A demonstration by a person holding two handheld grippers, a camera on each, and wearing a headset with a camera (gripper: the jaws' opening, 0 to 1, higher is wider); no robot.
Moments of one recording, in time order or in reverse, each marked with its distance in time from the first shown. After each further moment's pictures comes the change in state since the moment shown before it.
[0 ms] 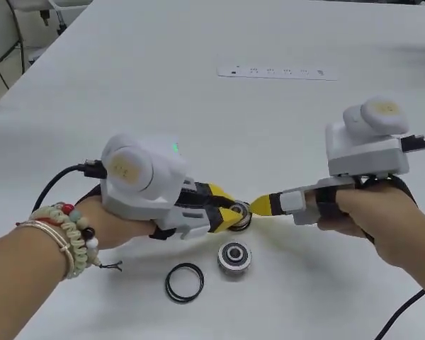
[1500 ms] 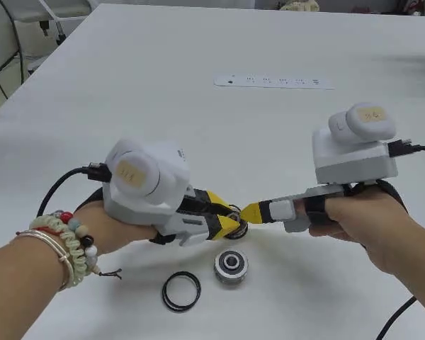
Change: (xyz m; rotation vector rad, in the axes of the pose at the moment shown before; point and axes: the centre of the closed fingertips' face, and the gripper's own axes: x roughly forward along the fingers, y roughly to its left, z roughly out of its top) left arm 0.000 0.000 0.000 0.022 0.056 0.006; right arm 0.002 0.008 0.002 -0.079 -0.004 -0.007
